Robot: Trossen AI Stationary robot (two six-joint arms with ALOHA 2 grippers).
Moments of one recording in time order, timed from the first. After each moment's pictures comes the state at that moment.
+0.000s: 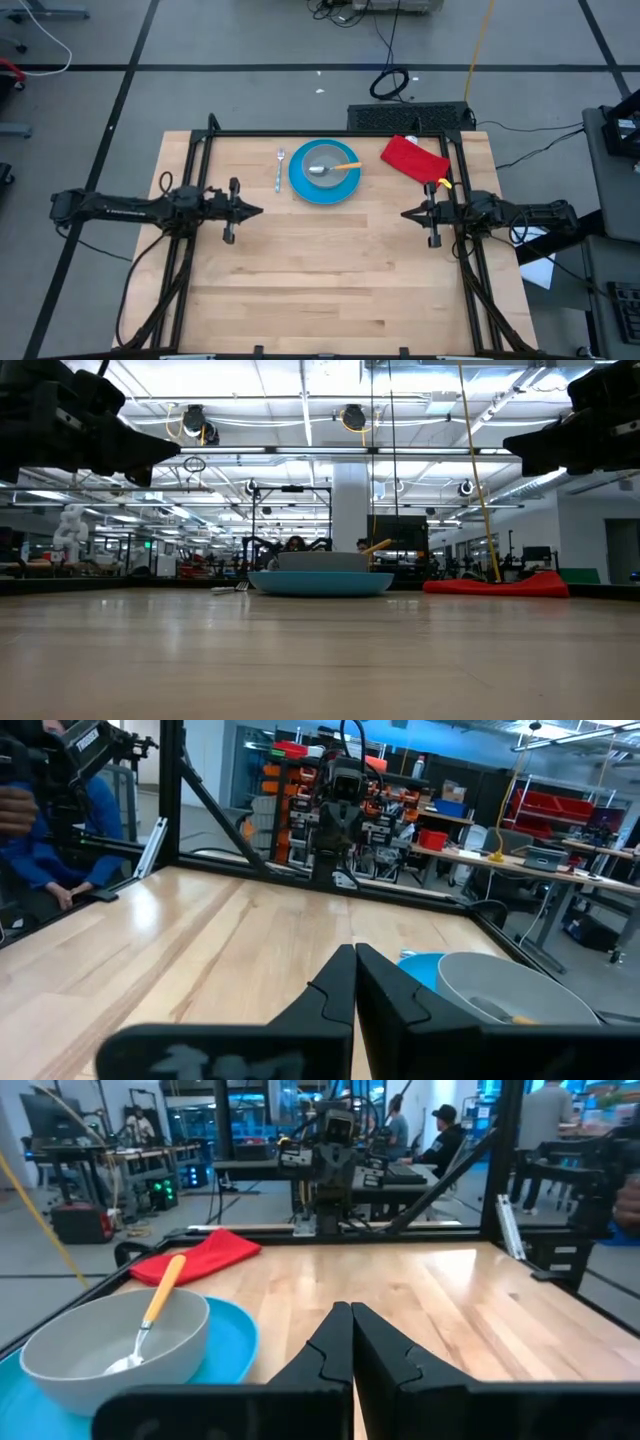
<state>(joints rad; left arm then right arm) 0.08 0.50 0.01 0.50 0.12 0.03 0.03 0.00 0.02 0.00 0.00 -0.16</state>
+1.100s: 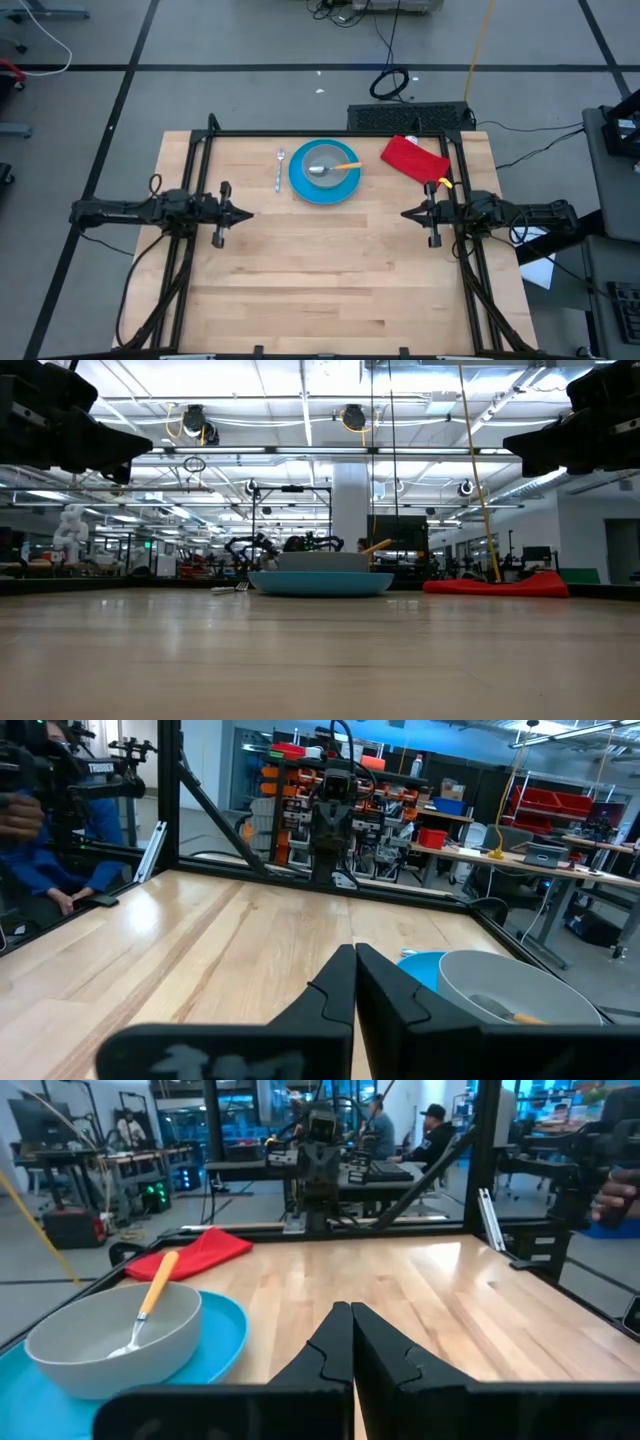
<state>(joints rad) -0.02 0.09 0.01 0.07 0.04 0.04 0.03 0.00 0.02 0.01 0.00 -0.15</state>
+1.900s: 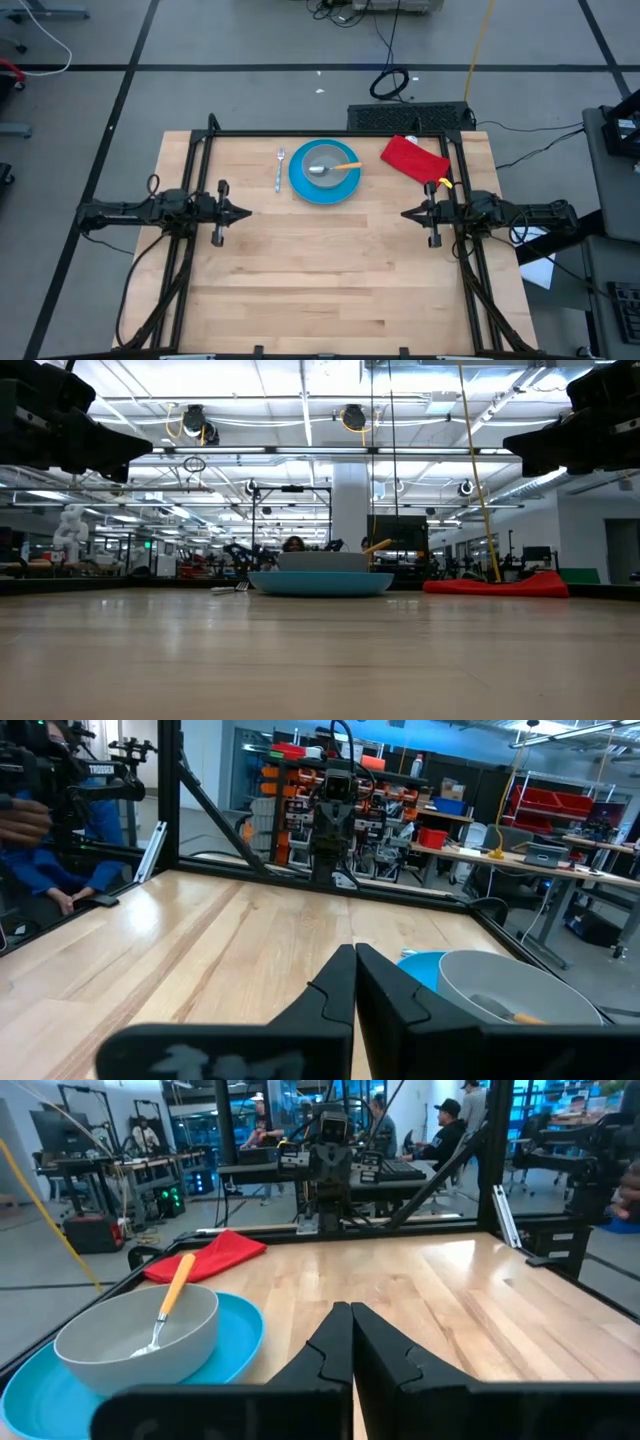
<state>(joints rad) -0.01 0.03 0.01 0.01 0.02 0.07 0.03 0.00 0.02 0.01 0.00 -0.15</state>
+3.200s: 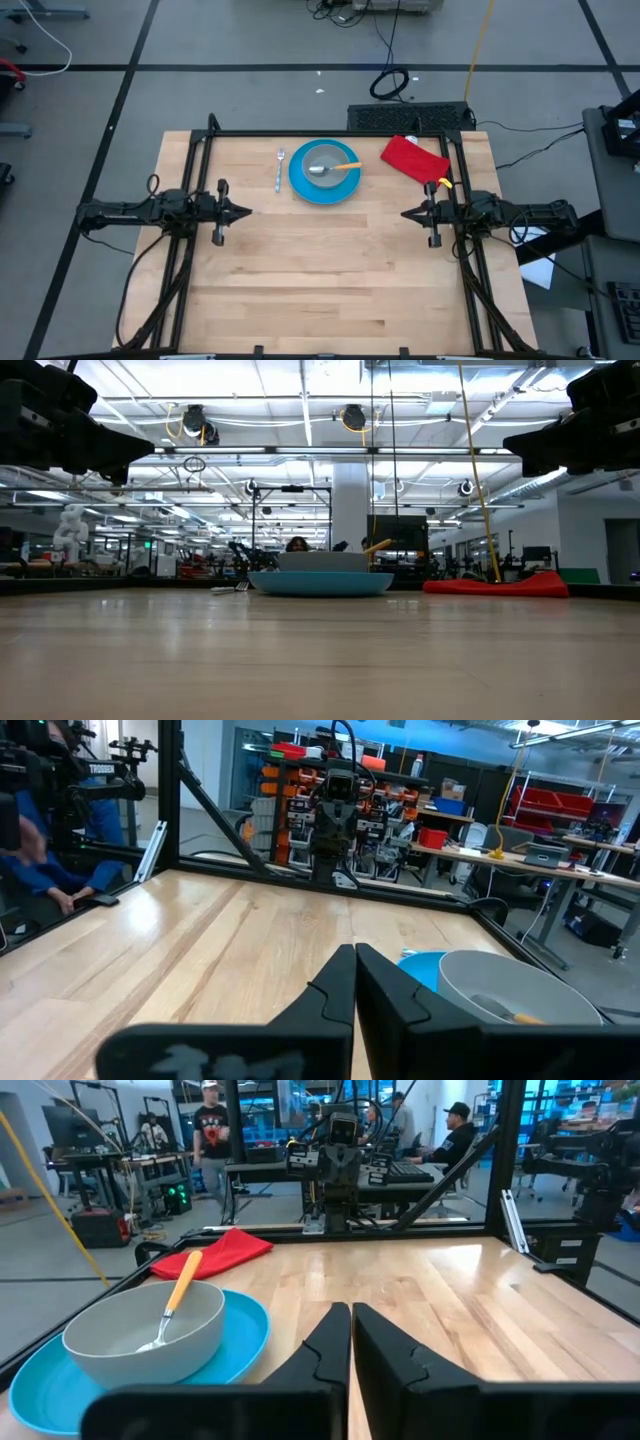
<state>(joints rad) -0.01 0.03 0.01 0.01 0.00 0.05 0.03 0.00 0.02 0.01 0.00 -0.15</state>
